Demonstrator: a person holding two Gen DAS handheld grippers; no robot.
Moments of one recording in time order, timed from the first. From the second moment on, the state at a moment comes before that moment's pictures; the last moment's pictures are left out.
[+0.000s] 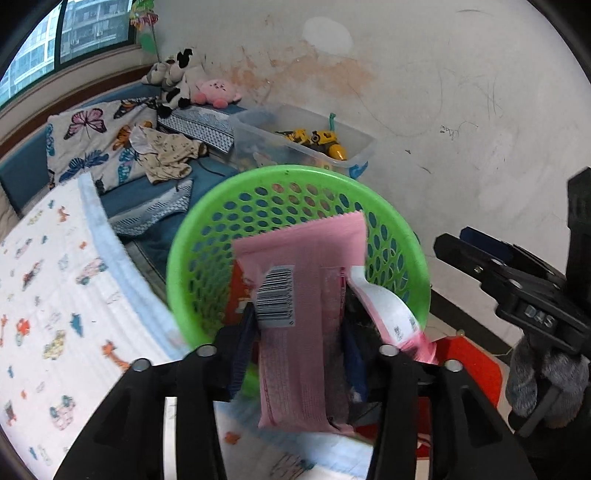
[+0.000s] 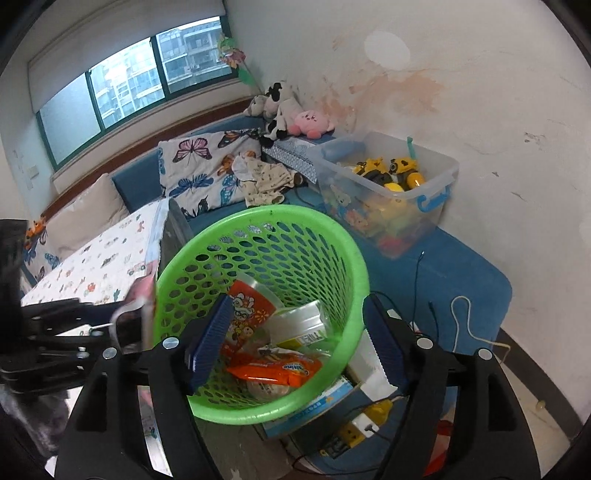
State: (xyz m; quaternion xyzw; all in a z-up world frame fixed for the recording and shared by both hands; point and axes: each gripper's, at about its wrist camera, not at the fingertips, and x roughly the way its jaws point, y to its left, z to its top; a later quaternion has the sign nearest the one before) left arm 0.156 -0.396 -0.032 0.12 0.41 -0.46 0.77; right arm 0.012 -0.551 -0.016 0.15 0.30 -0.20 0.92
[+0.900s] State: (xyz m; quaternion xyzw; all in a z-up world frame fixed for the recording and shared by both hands) left arm 0.140 -0.298 -0.007 0.09 0.37 -0.40 0.83; right arm -0.003 -0.490 -0.010 0.15 0.31 -0.14 0.93
